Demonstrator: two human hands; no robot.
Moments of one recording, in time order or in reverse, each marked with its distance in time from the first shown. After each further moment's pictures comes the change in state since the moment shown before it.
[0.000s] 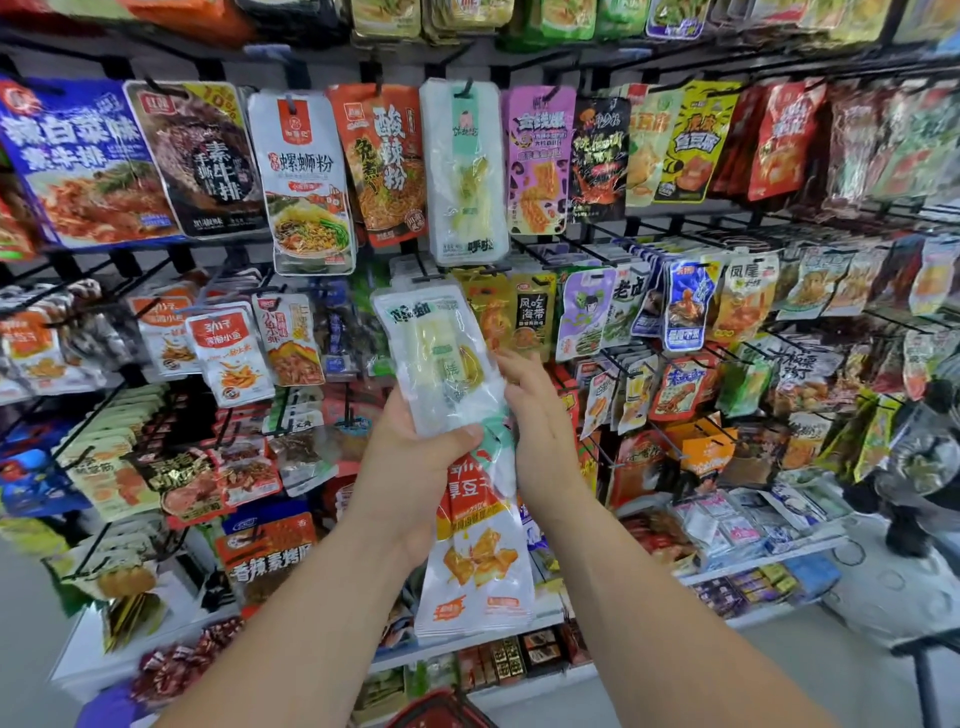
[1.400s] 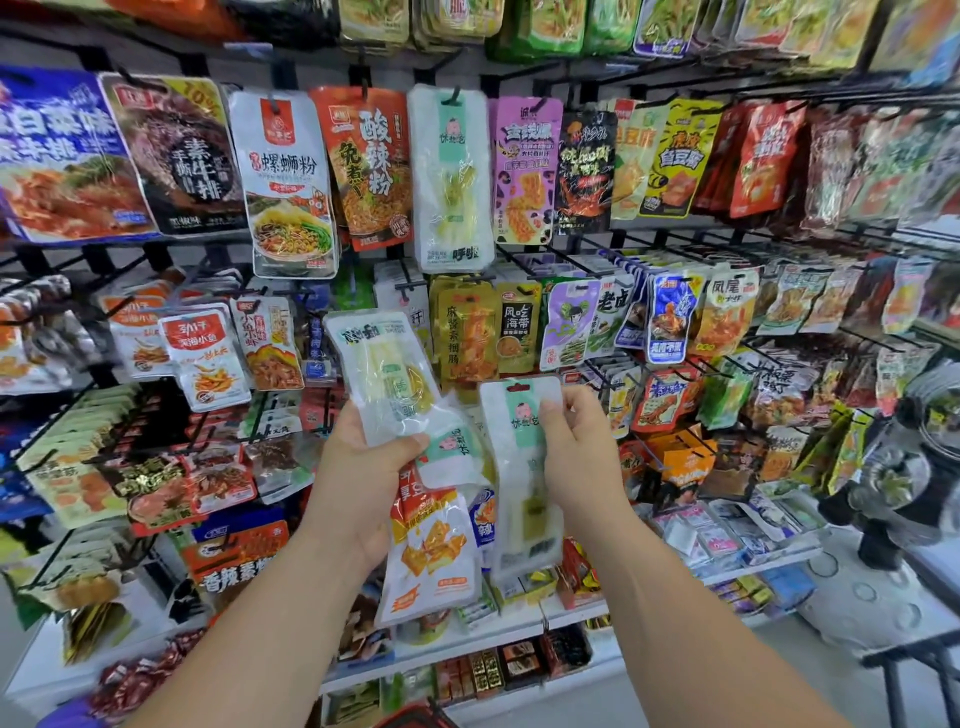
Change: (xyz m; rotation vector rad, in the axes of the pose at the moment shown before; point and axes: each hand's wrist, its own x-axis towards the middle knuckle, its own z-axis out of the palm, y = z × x) left_hand 0.023 -0.012 -0.021 -0.036 0.123 -0.027; right_hand 0.008 0.021 -0.050 -0.142 0.103 0.179
